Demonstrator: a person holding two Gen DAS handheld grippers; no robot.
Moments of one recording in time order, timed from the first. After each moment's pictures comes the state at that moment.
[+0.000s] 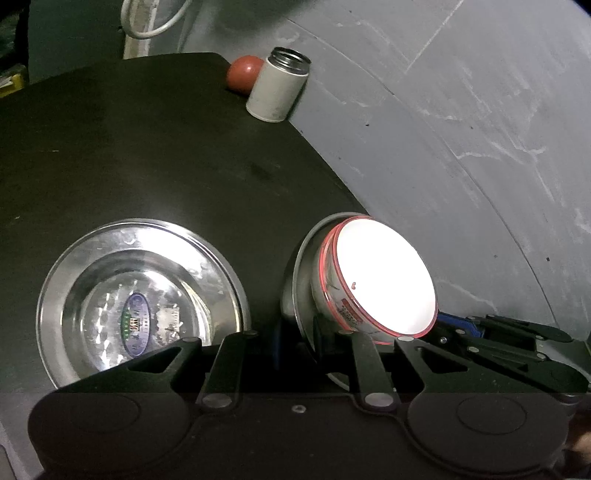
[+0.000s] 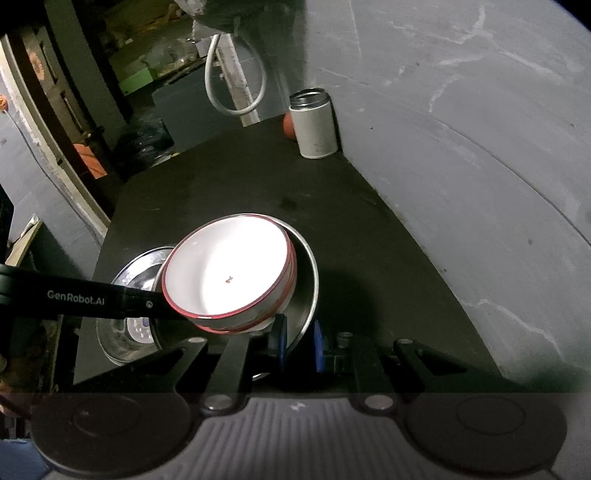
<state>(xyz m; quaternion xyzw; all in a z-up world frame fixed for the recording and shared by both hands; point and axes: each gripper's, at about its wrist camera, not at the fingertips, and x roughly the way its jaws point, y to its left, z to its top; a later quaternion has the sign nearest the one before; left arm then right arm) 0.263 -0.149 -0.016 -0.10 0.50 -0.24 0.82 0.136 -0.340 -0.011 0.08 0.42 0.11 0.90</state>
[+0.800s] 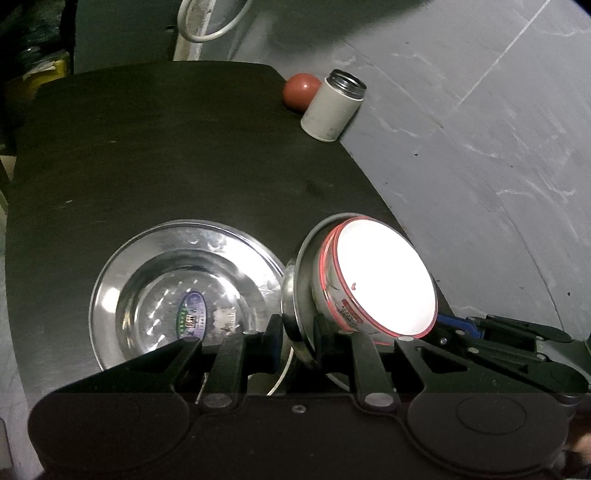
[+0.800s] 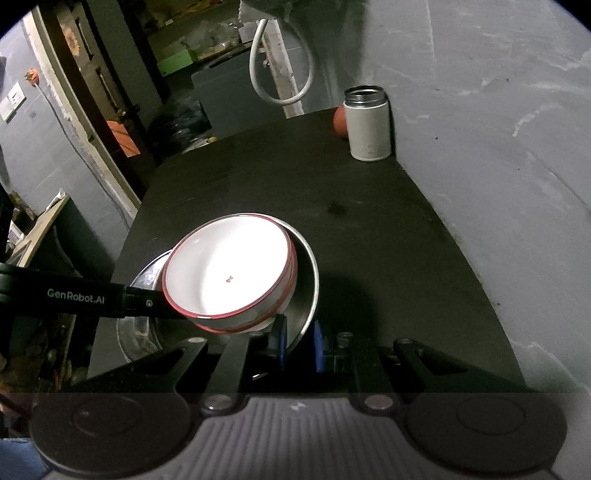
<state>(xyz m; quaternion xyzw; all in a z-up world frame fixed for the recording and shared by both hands) 0.253 -0.107 -0.012 -0.13 0.50 -0.18 0.84 0.164 -0.311 -0.010 0.05 0.42 0.17 0.89</state>
